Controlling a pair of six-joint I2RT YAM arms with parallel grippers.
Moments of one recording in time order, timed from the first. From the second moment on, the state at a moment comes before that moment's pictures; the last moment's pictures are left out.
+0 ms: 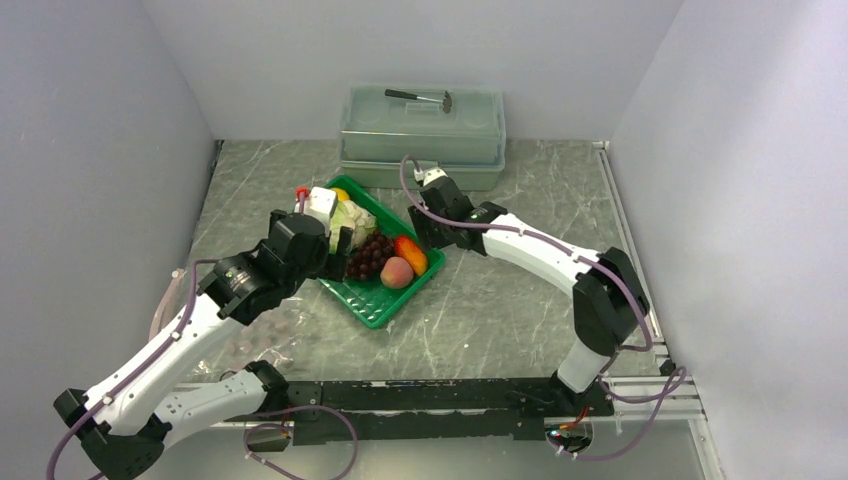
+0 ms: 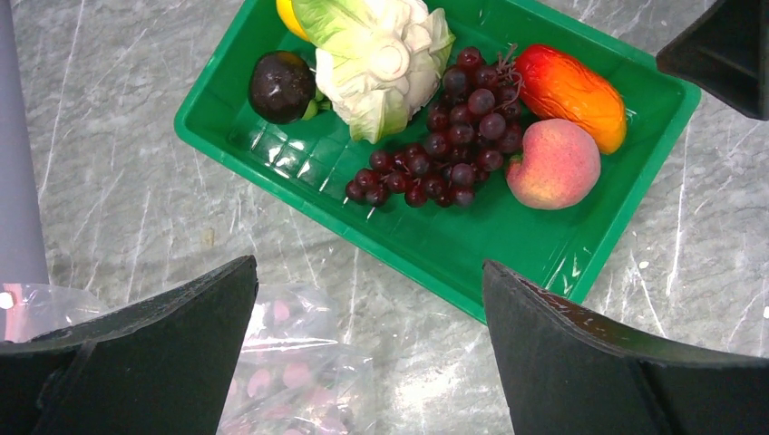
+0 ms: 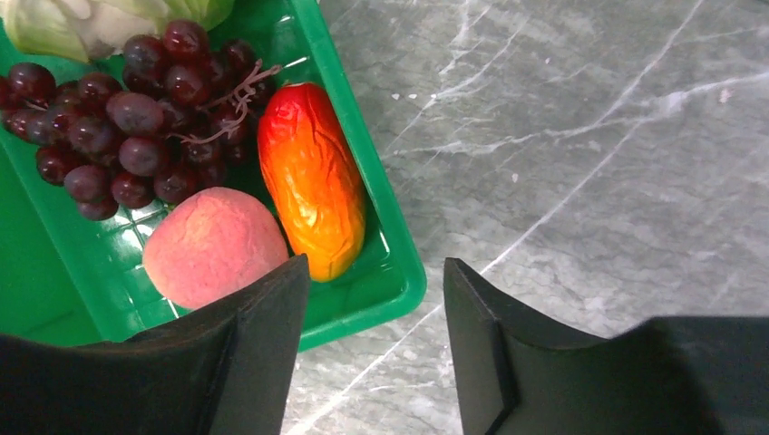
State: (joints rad) left arm -0.73 0.92 1.08 -0.83 -0.47 -0.25; right arm 0.75 1.66 1.29 -0.45 0.19 0.25
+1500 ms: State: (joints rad) left arm -0.73 0.95 1.08 -0.84 -0.47 -0.25; right arm 0.67 1.96 1.46 -0.45 -0.02 0.19
